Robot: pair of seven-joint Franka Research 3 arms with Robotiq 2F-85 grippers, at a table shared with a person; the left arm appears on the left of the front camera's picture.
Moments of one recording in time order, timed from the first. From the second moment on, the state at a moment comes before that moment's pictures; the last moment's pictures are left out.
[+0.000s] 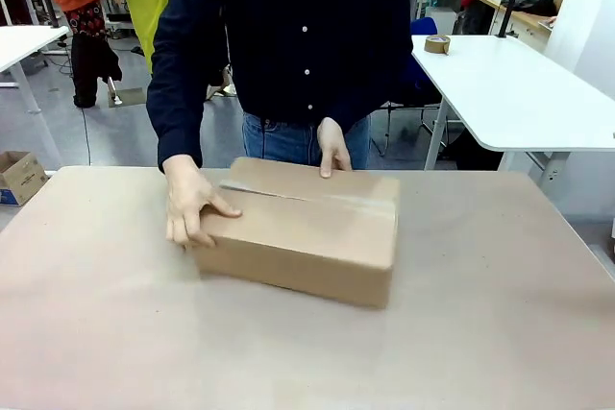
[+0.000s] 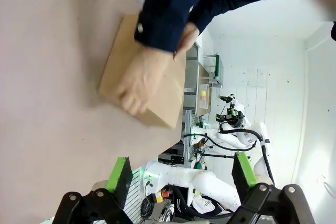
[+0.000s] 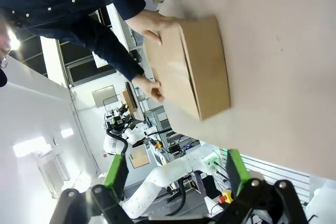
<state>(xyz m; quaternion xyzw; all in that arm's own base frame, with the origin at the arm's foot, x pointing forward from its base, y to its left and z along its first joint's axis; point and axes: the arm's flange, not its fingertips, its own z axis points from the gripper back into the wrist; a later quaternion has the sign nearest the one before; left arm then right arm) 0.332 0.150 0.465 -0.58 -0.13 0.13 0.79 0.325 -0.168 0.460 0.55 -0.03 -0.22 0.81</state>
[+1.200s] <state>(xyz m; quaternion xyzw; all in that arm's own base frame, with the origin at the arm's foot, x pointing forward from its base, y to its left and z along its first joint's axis) 0.401 -0.031 0.442 -0.55 -0.18 -0.33 0.74 0.397 0.114 0.468 0.46 -0.05 0.27 0.84</state>
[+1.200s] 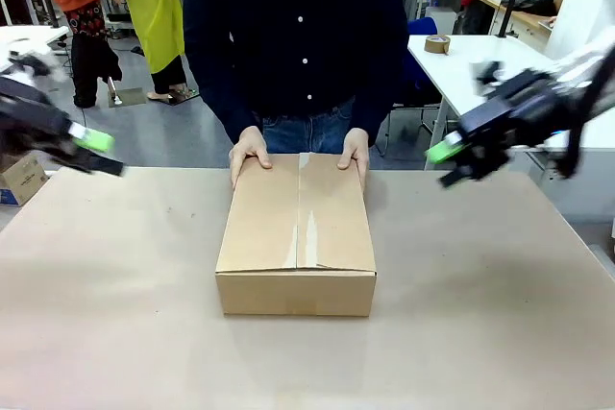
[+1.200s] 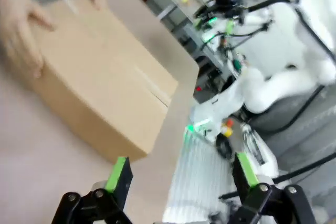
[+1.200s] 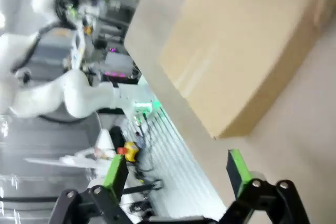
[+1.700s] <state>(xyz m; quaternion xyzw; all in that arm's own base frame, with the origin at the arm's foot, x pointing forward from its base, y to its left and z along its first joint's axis) 0.414 -0.049 0.421 -0.53 -0.23 -0.42 0.70 0.403 0.097 0.467 0.46 -0.07 0.26 0.84</state>
